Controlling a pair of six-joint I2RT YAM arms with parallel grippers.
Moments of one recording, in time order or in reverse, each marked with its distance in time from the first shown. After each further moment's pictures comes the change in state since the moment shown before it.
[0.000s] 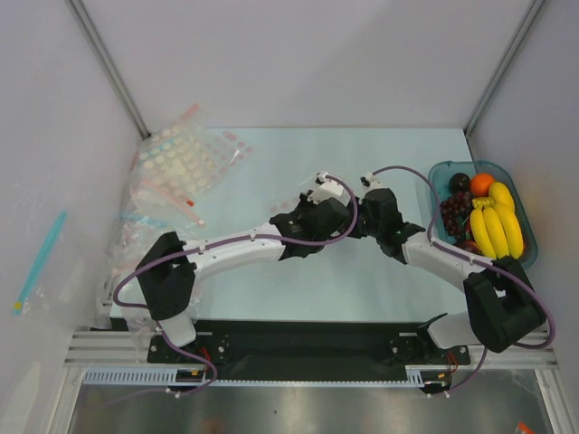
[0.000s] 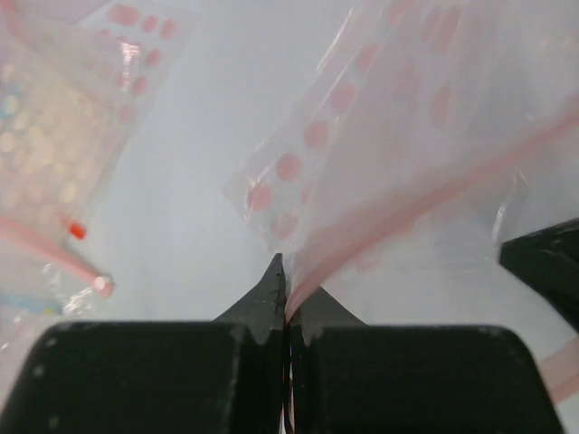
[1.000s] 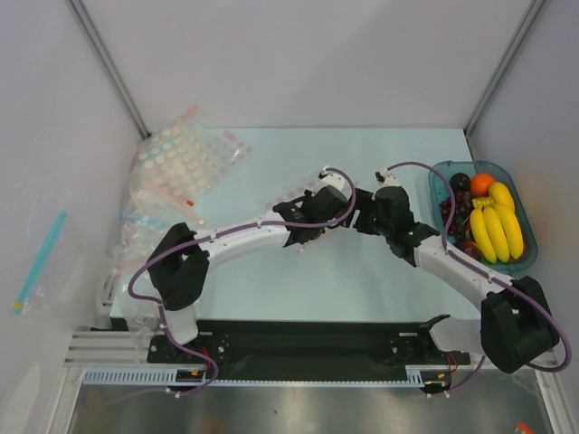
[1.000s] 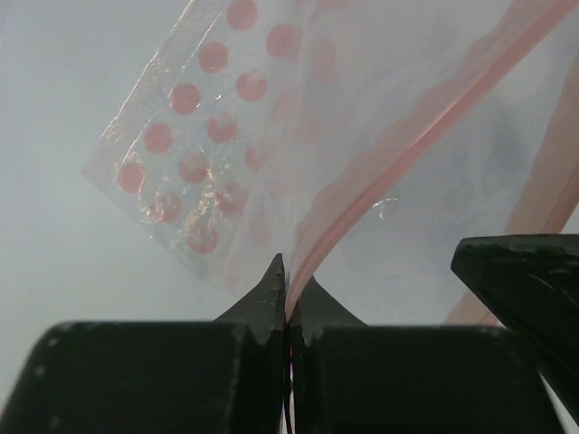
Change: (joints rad) left arm 0.077 0.088 0.074 -0.042 0.273 -0.060; right arm -0.033 -0.095 0.025 -0.135 0.135 -0.023
